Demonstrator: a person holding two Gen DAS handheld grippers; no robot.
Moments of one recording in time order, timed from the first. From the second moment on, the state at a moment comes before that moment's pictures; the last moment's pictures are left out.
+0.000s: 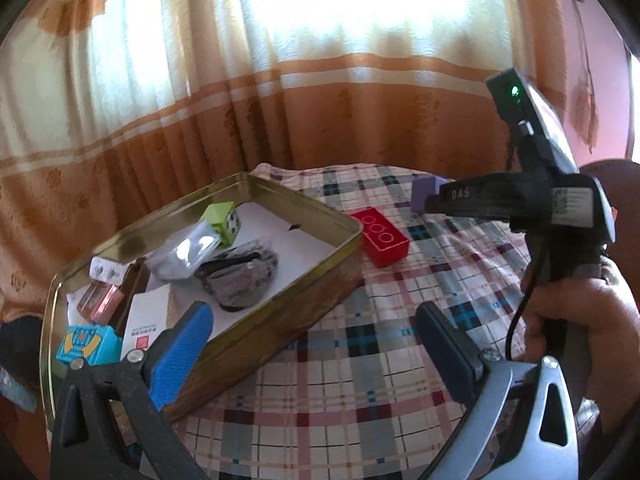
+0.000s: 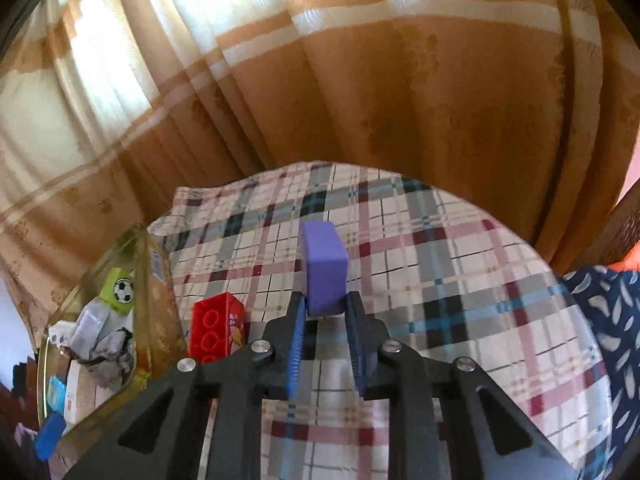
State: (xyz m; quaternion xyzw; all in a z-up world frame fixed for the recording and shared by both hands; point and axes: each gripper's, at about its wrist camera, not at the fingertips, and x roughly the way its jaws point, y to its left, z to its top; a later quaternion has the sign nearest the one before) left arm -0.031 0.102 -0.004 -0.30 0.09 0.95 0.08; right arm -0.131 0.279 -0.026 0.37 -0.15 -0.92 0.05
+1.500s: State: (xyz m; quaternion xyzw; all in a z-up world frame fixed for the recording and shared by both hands) left arm -0.134 0.205 0.013 -0.38 0.07 0.92 0.08; right arm -0.084 0.350 0.010 0.19 -0.20 -0.95 -0.14
